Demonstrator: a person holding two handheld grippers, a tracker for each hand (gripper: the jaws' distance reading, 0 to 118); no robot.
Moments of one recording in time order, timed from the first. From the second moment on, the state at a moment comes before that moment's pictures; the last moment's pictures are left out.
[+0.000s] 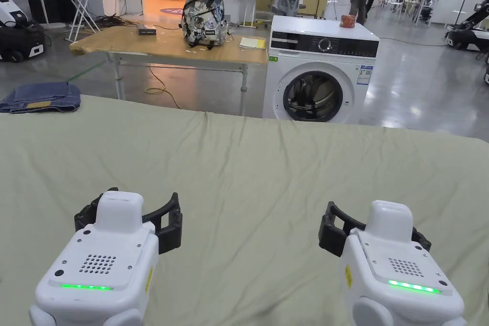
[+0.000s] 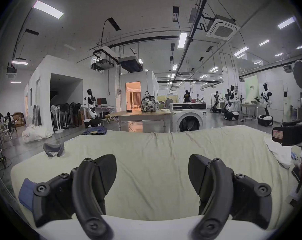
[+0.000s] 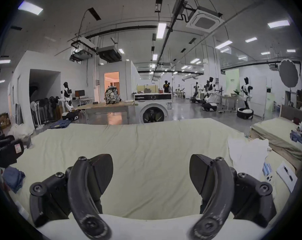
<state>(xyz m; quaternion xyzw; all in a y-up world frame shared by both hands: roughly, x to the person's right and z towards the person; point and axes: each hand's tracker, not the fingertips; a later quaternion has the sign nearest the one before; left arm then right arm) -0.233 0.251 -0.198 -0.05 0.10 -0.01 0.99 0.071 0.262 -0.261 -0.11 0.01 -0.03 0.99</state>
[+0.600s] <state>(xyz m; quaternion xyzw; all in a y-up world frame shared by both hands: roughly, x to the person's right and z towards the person) -0.247 0.242 -0.193 -0.08 0.10 0.02 0.99 0.050 0.261 -0.259 -0.13 -0.05 -0.01 0.99</state>
